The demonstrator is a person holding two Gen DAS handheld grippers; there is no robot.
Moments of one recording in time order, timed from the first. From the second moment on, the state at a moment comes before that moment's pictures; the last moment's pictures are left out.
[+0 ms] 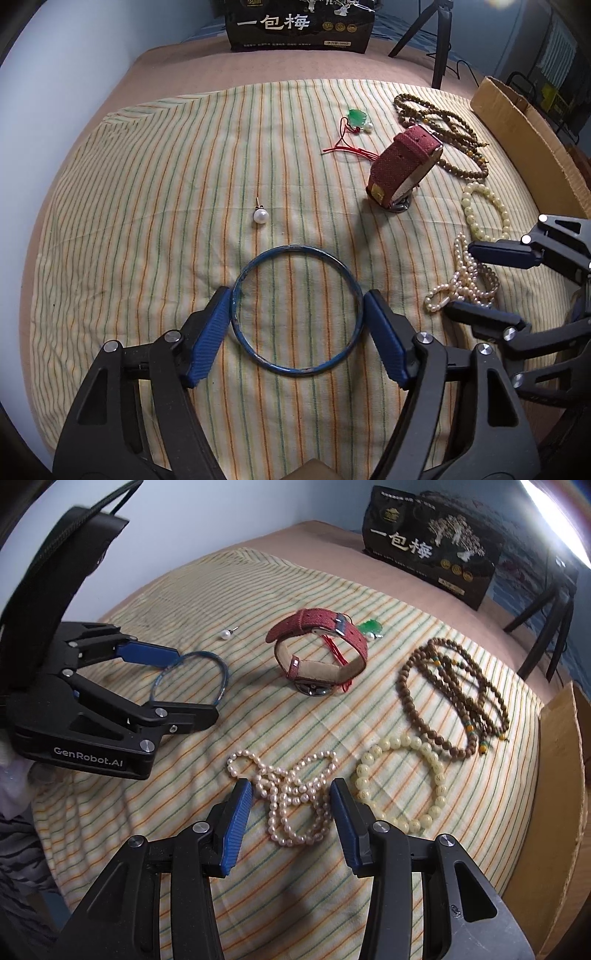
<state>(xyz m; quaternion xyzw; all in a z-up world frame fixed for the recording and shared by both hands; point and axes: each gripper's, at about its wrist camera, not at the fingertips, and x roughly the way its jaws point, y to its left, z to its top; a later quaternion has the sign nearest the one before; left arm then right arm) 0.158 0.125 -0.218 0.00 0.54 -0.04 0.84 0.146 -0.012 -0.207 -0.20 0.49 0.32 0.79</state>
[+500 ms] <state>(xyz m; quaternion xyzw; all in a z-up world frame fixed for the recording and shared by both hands) 0.151 0.135 -0.204 -0.02 0.53 -0.03 0.85 0.133 -0.008 -0.193 -0.21 0.47 0.34 0.79</state>
